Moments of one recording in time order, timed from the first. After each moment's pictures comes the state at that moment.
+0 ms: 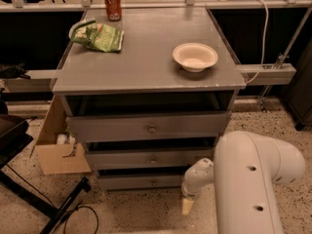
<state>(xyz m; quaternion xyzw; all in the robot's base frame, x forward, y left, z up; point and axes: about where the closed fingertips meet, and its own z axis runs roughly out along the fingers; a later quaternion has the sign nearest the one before) 0.540 -0.143 0.207 -0.66 0.75 0.04 0.07</state>
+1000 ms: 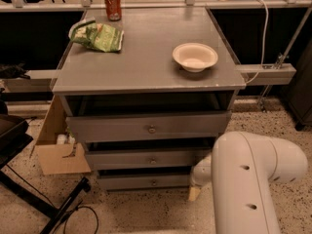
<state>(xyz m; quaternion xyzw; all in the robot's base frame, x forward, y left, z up) 0.603 -0.191 0.213 -0.62 0.78 -0.03 0.12</state>
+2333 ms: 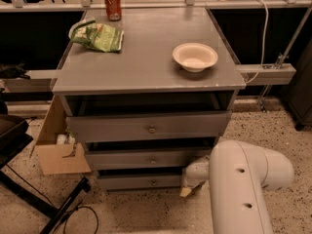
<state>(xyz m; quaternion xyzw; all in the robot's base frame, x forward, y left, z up) 0.611 -0.155 0.171 -0.64 0.76 0.01 0.13</state>
